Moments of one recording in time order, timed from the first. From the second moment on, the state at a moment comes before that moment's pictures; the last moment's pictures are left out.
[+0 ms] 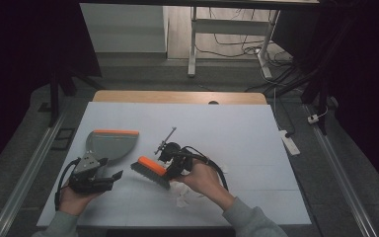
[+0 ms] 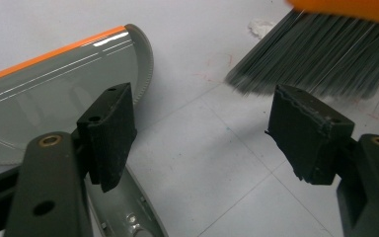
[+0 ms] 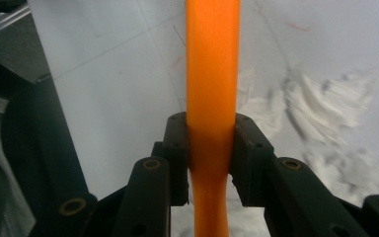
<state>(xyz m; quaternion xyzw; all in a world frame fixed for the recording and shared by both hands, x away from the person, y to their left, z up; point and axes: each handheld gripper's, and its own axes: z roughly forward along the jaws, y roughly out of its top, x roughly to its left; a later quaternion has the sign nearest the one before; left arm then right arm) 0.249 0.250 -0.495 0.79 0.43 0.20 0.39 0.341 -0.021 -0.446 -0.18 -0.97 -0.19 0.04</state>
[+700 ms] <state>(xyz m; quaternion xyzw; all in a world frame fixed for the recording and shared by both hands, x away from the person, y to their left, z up) 0.250 0.247 -0.495 0.79 0.43 0.20 0.39 0.362 -0.087 -0.405 -0.26 -0.94 -0.24 -0.01</state>
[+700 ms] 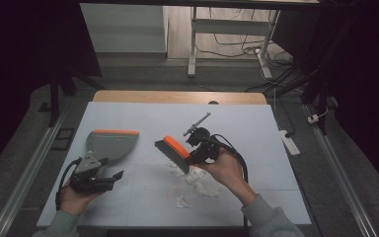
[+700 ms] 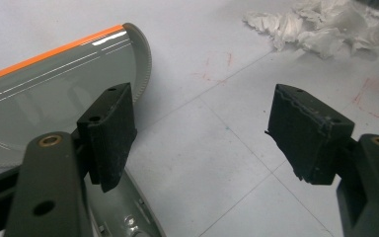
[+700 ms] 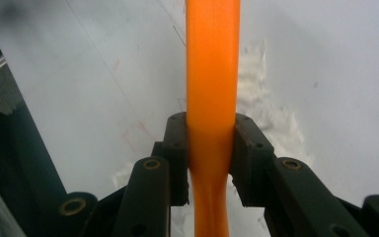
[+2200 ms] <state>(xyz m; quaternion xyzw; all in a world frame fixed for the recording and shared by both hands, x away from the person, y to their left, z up) 0.253 0.245 -0.498 0.79 0.43 0.20 0.39 0.394 -0.095 -0.419 -0.29 -0.93 -0.24 0.02</state>
